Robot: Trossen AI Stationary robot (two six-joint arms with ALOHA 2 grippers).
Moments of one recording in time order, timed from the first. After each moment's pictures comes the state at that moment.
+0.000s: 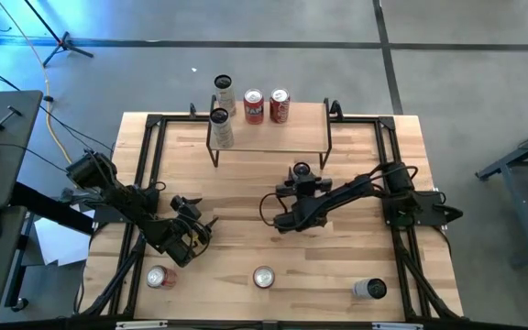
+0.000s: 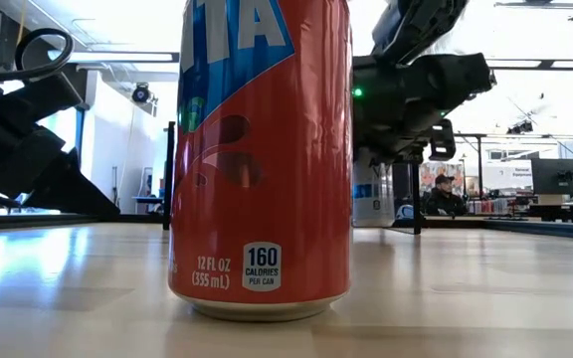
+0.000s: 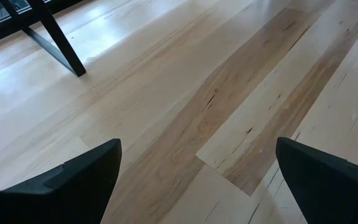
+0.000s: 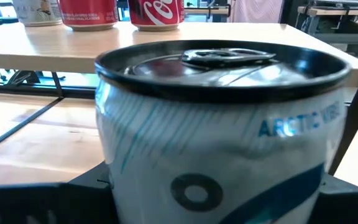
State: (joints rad) left arm -0.74 1.59 0.48 -0.39 -1.05 -1.38; right arm 0.20 2.06 1.25 -0.94 1.37 1.80
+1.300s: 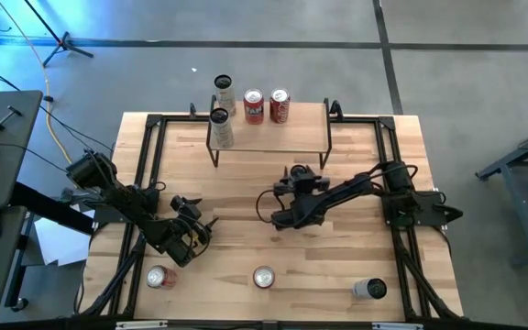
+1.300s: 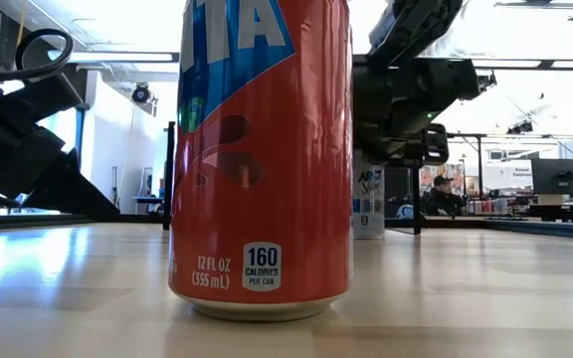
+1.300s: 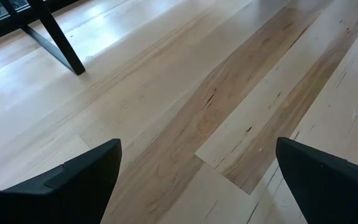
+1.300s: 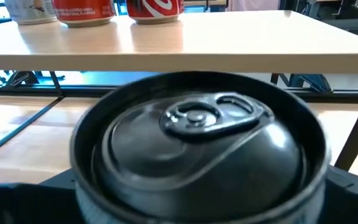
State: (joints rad) left arm -0.74 1.59 0.48 -0.39 -1.05 -1.38; right arm 0.18 2.06 1.25 -0.85 1.35 1.75
